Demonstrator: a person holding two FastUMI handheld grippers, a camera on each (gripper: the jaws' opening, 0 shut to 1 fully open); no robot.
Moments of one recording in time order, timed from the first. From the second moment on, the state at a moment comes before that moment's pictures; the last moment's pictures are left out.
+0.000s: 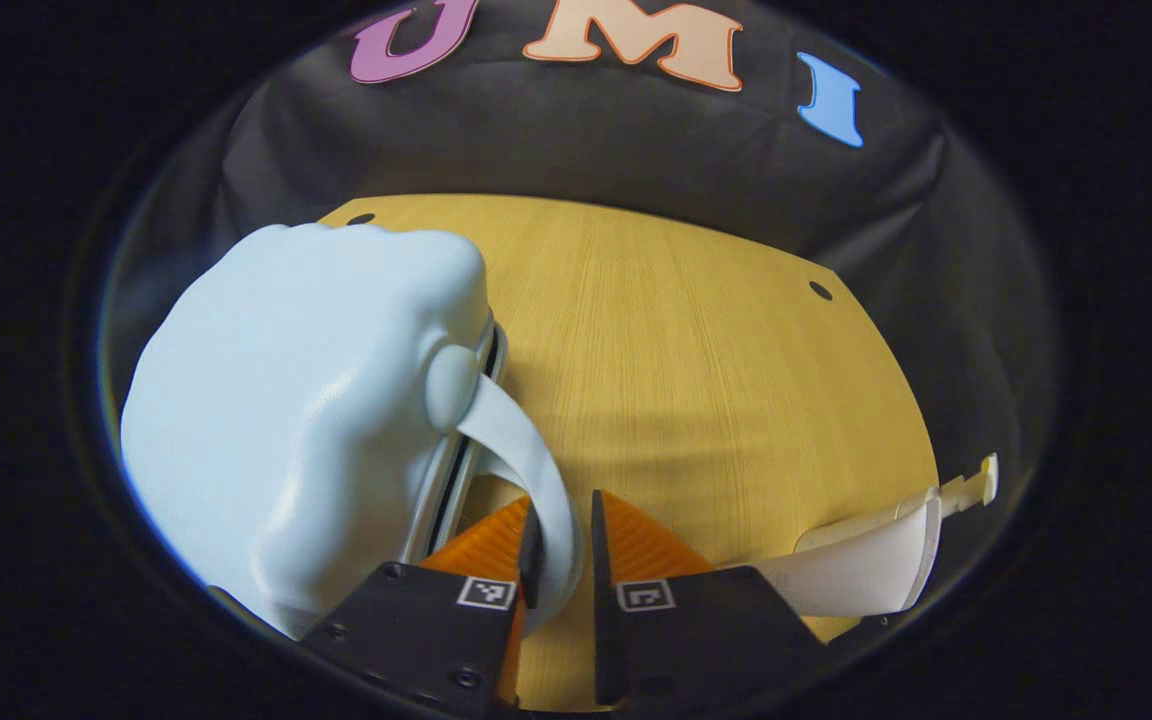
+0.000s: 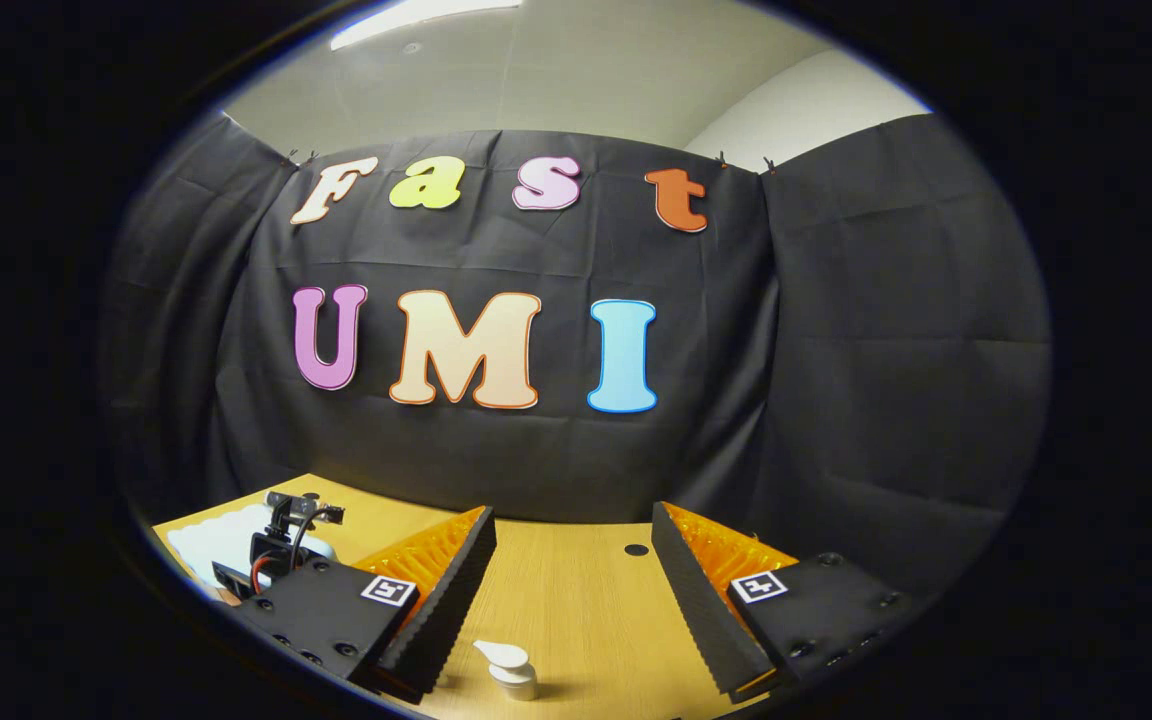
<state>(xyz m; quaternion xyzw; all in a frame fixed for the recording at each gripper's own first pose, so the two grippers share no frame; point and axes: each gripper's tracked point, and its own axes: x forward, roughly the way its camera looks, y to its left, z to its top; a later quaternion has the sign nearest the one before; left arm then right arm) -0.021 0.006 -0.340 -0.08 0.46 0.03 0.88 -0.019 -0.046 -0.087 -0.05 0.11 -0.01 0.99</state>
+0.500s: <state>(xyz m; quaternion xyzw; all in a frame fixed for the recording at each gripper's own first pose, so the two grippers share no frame) -0.018 -0.001 -0.308 -0.01 0.45 0.04 0.89 -0.015 -0.035 -0.104 0.00 0.11 0.04 0.99</state>
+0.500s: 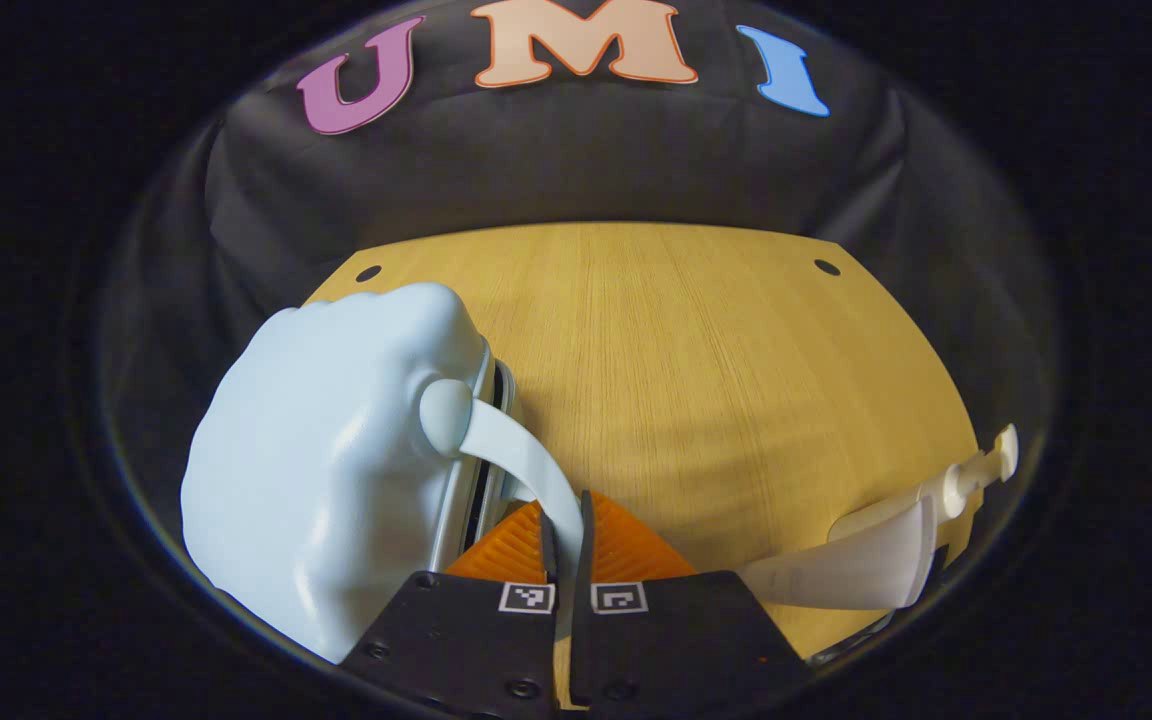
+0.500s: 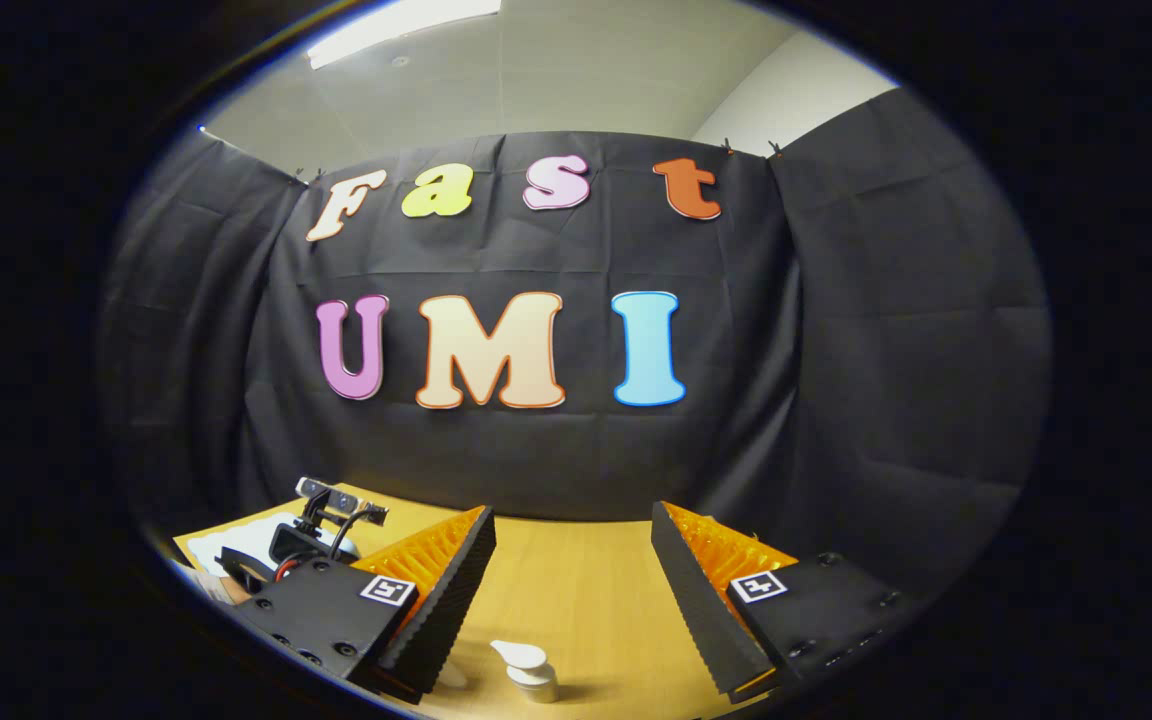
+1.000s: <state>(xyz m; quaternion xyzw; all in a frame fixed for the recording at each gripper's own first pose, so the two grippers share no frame) -0.015 0.018 -0.214 -0.04 0.39 -0.04 0.92 -0.002 0.017 -0.096 0.01 0.08 0.01 1.00</state>
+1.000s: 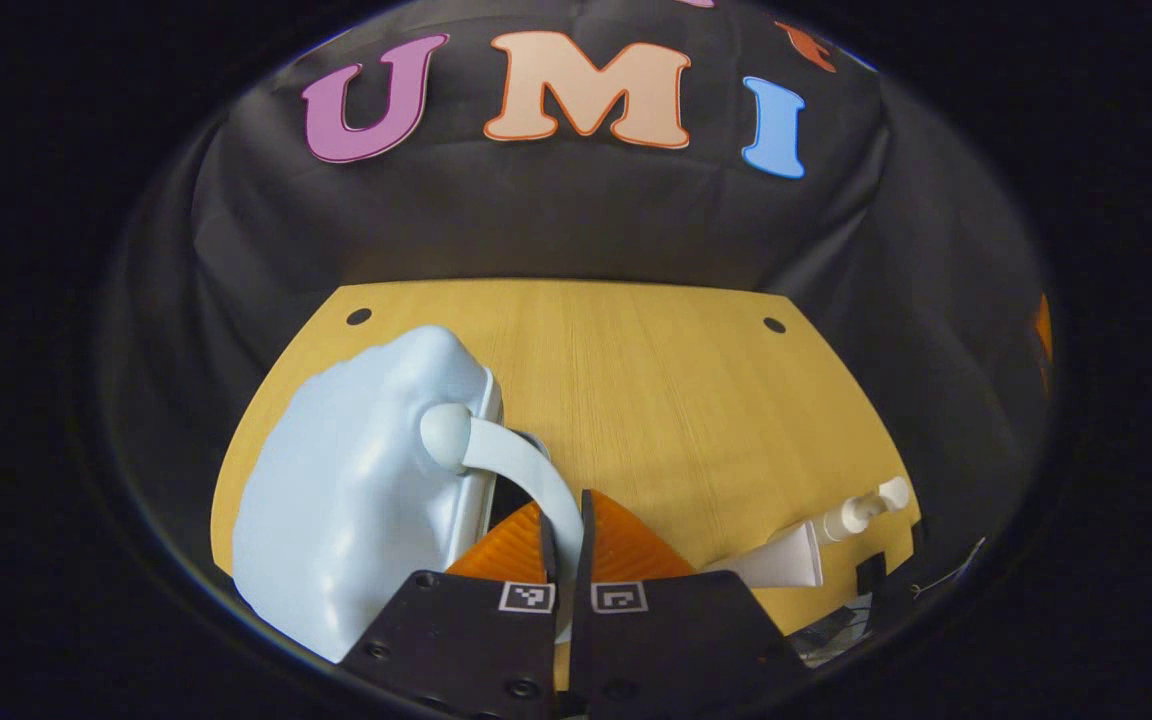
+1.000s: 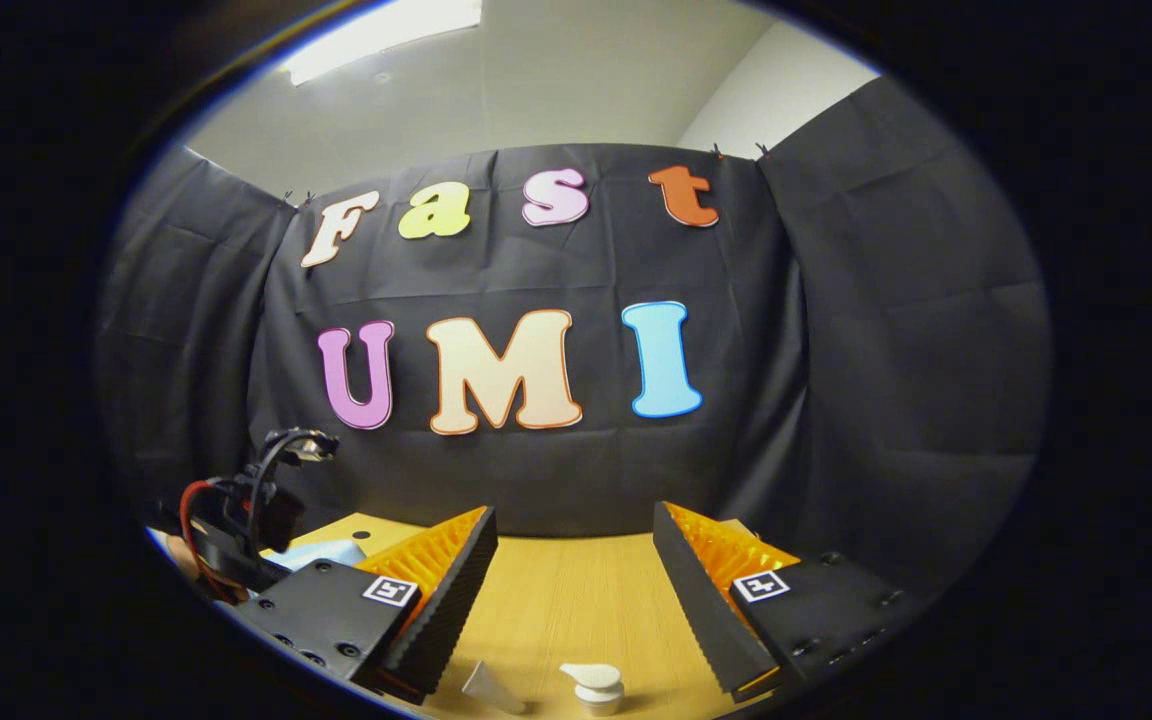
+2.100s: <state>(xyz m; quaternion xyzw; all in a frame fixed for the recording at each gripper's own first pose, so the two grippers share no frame) 0.013 0.263 -0.115 -0.03 0.31 -0.02 0.95 0.014 0.158 -0.086 0.01 0.07 -0.02 1.00</state>
